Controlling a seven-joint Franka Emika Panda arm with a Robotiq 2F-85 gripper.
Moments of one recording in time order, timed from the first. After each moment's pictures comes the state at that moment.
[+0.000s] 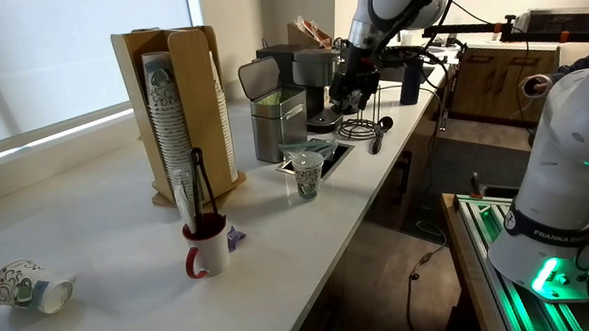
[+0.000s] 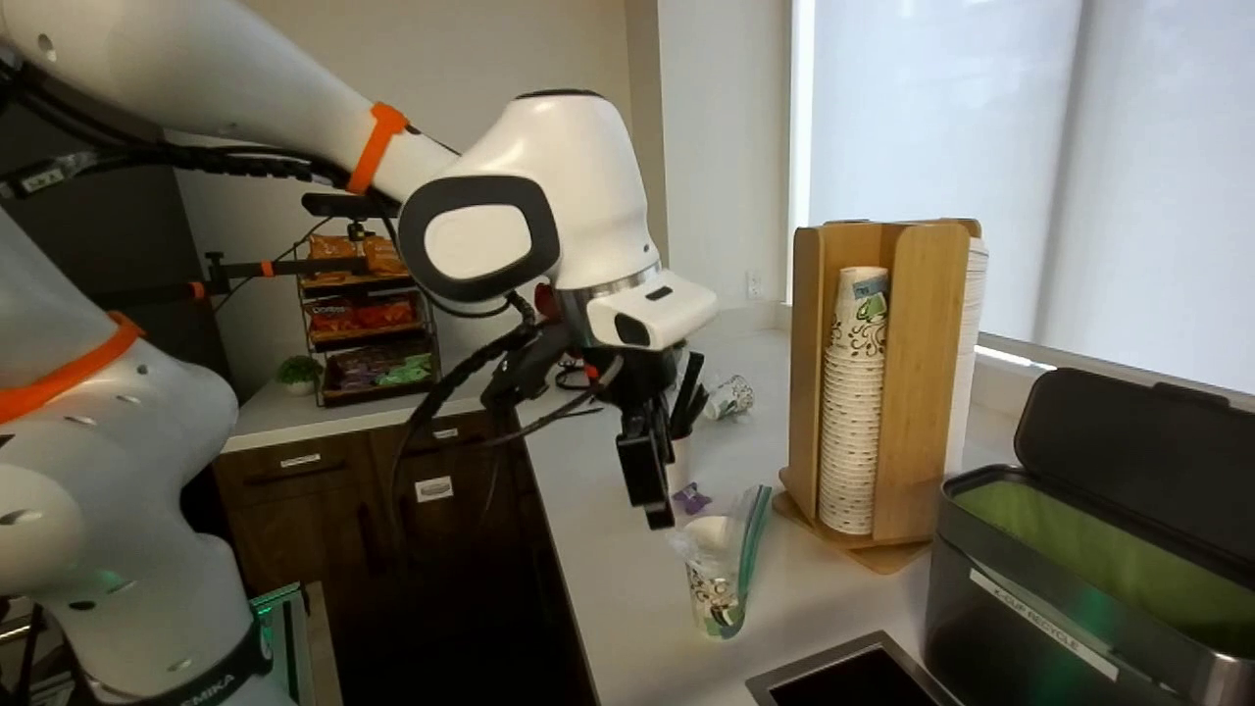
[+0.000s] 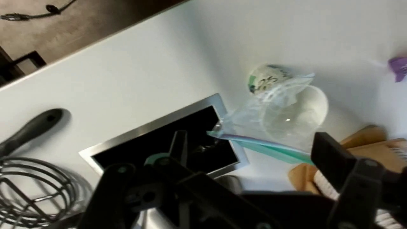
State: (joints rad) arm -0.35 -0.41 -0.19 -2.61 -0.02 2.42 0.17
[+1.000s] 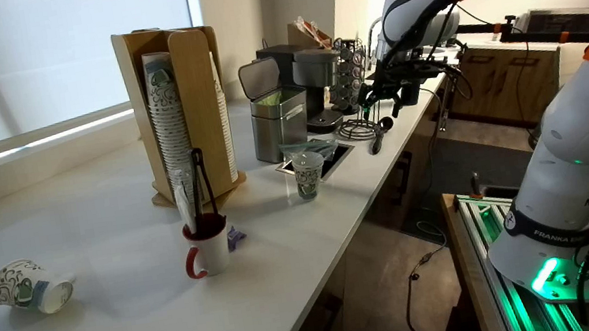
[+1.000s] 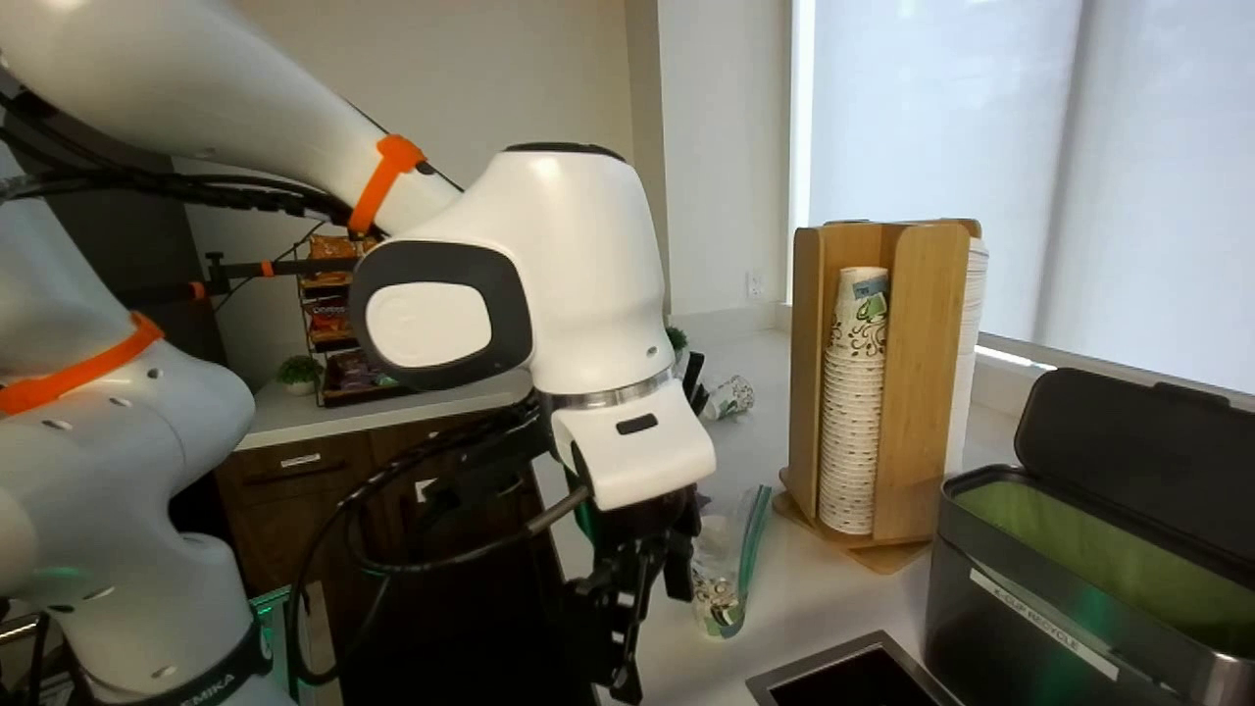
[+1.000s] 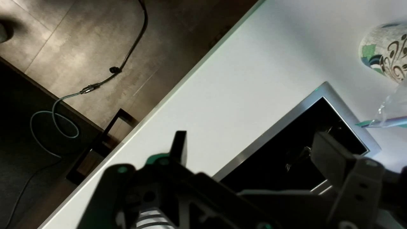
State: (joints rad) arm -0.53 -0.31 -0.27 -2.62 -0.10 2.44 0.35
